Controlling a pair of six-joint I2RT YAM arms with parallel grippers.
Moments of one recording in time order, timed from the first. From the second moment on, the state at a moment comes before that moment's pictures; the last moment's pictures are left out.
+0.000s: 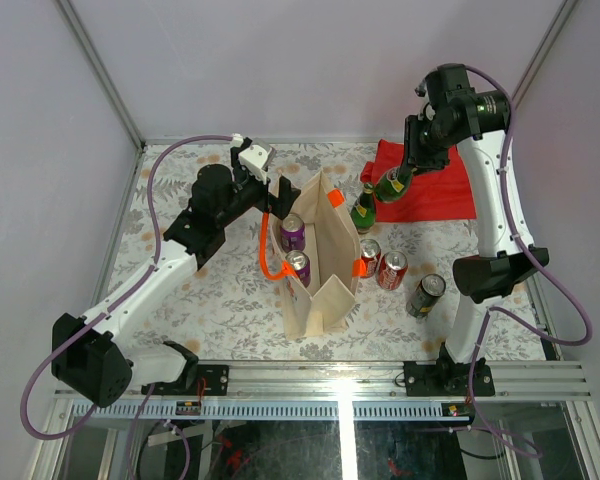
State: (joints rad) left arm -0.48 1.25 1.05 0.07 0.20 0.02; right arm 0.23 1.91 2.44 -1.55 -0.05 0.25
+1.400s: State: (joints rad) left arm -0.48 1.25 1.05 0.07 0.20 0.02; right arm 0.23 1.87 2.33 -1.59 -0.02 0.25
